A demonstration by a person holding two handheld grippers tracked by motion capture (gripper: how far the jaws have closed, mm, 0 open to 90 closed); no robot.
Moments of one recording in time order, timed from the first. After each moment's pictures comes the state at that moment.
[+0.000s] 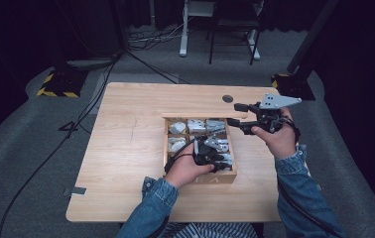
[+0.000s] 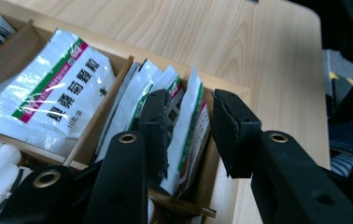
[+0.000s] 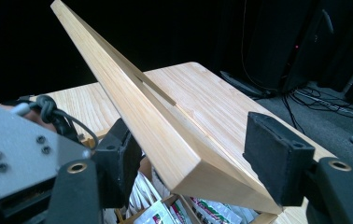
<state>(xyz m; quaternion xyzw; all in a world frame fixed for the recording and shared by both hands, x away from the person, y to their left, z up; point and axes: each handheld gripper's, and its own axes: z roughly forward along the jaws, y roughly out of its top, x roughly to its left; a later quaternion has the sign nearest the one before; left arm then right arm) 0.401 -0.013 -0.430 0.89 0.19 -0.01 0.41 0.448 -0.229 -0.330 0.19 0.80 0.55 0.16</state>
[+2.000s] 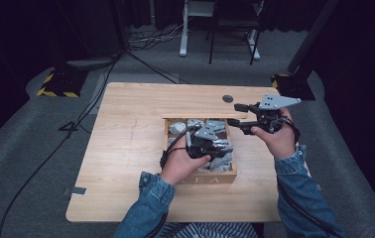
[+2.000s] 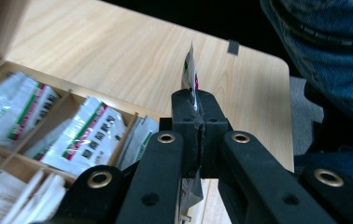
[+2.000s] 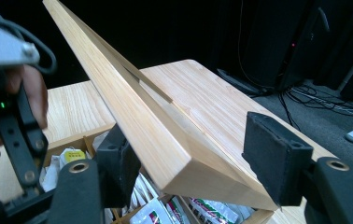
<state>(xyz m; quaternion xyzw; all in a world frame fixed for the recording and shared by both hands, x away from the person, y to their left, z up) 0.392 0.011 -0.379 0.86 0.19 0.01 0.48 0.448 -0.229 -0.331 0.19 0.80 0.54 0.17</state>
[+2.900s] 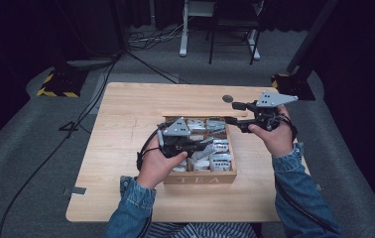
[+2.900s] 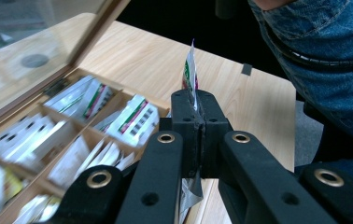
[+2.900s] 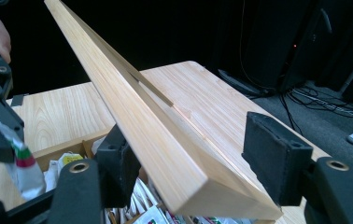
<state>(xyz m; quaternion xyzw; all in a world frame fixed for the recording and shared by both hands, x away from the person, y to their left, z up) 0.374 0.075 -0.355 0.83 0.23 0.05 0.51 0.453 -0.222 -0.328 0.19 0.80 0.54 0.17</state>
